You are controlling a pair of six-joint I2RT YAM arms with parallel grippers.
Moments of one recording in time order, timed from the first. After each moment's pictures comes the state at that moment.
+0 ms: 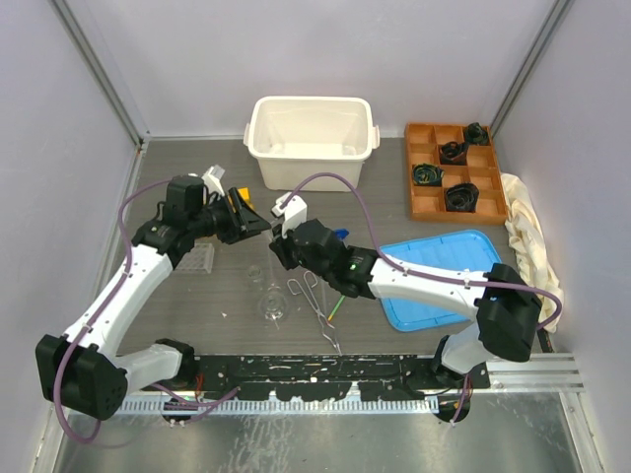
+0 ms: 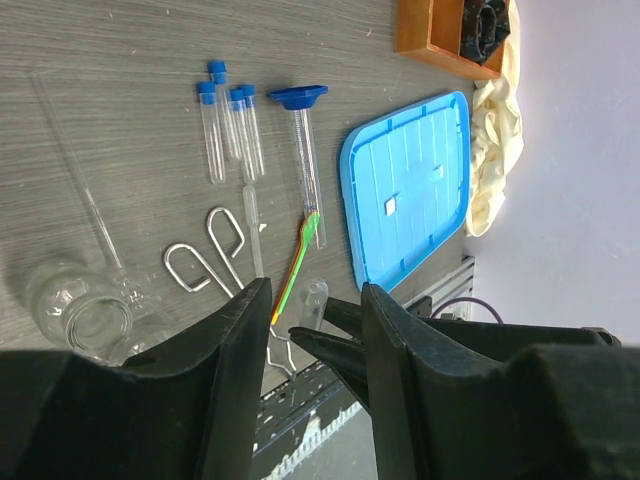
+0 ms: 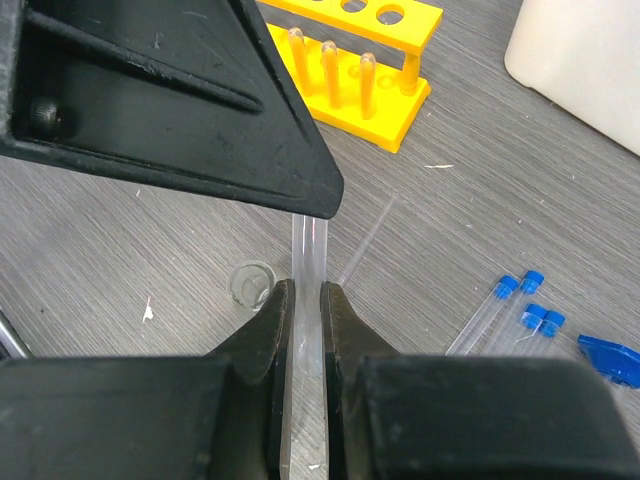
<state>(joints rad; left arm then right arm) -0.30 1.14 0.99 -0.46 0.45 -0.77 1.08 1.49 1.06 0.08 0.27 0.23</state>
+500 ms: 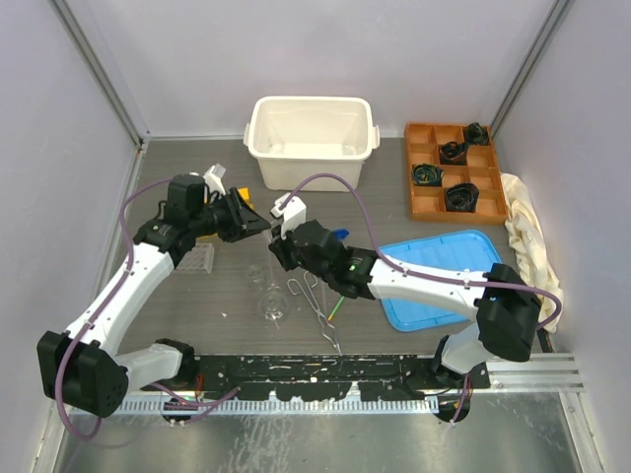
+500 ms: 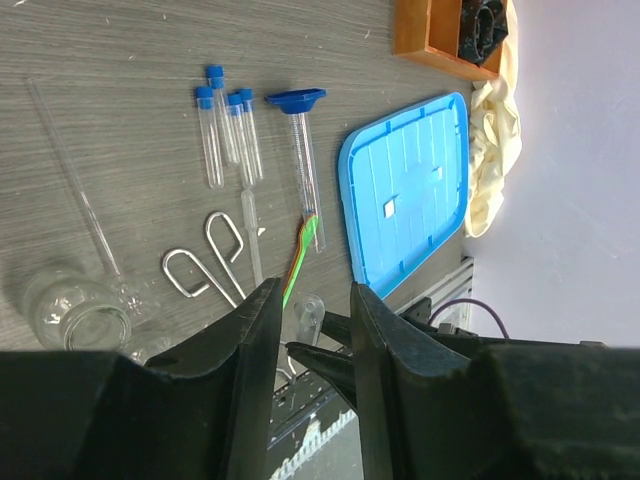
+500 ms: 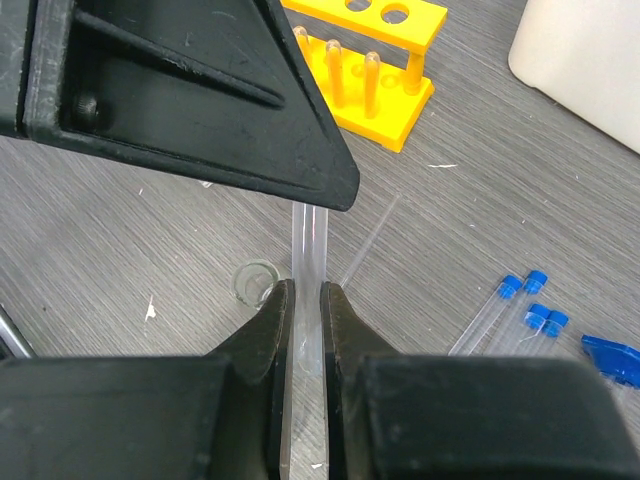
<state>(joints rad) -0.31 1.15 0.99 -0.44 0.46 -0.77 1.09 1.49 1.06 0.08 0.27 0.23</state>
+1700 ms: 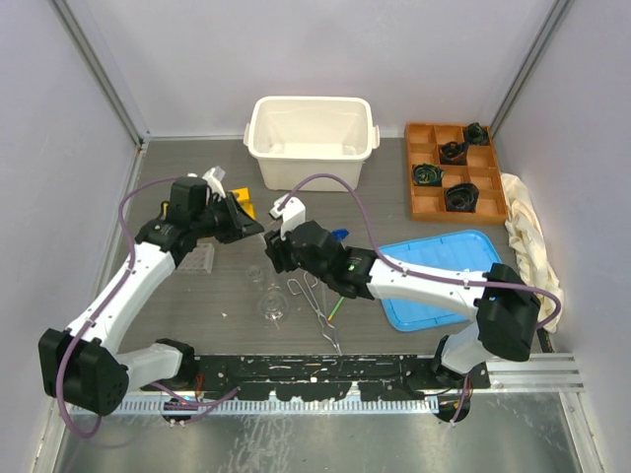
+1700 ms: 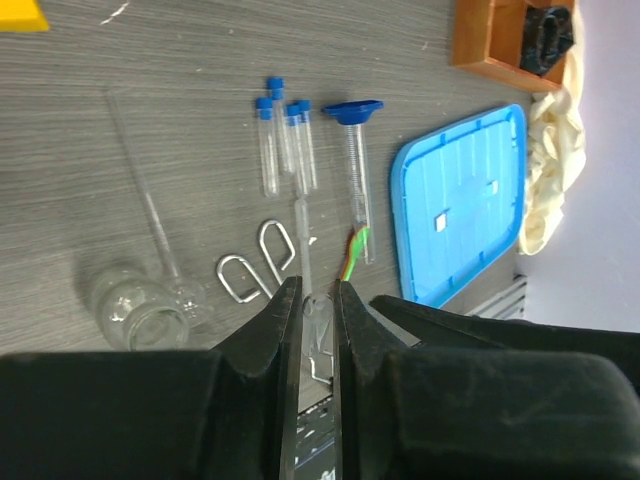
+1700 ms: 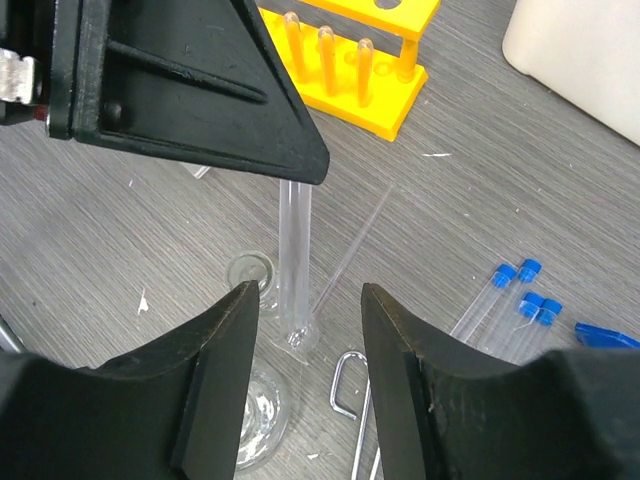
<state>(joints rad) -0.31 1.16 0.98 -0.46 0.38 -0.71 1.09 1.50 1.07 0.05 0.29 0.24</state>
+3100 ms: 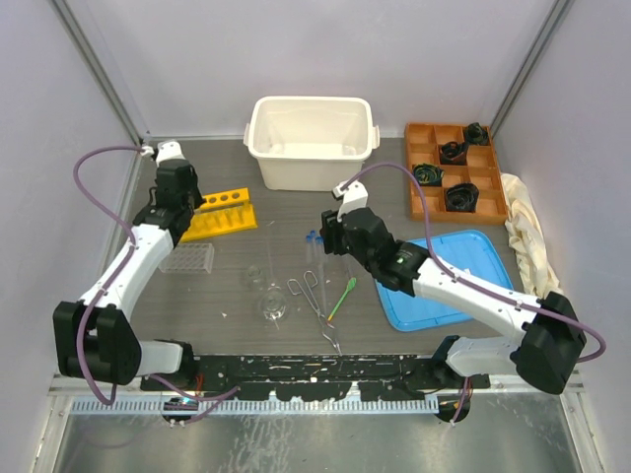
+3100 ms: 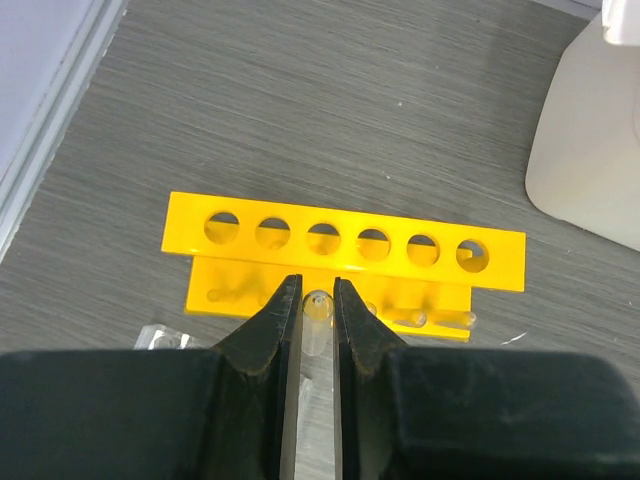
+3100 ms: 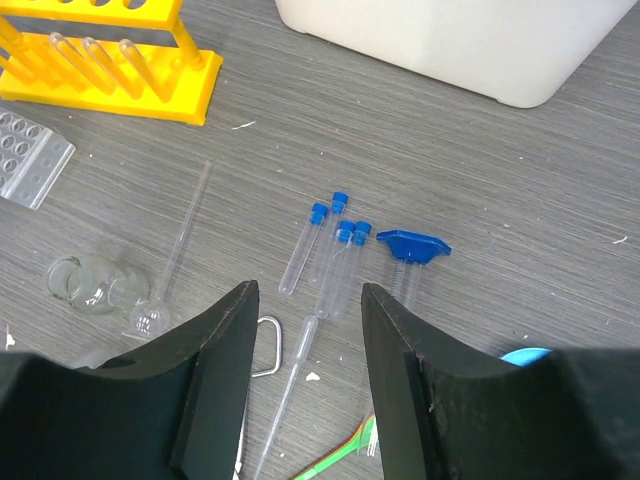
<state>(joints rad) -0.15 1.30 1.04 -0.26 -0.38 -0.30 0.88 1.23 0.91 -0.11 0.36 0.29</state>
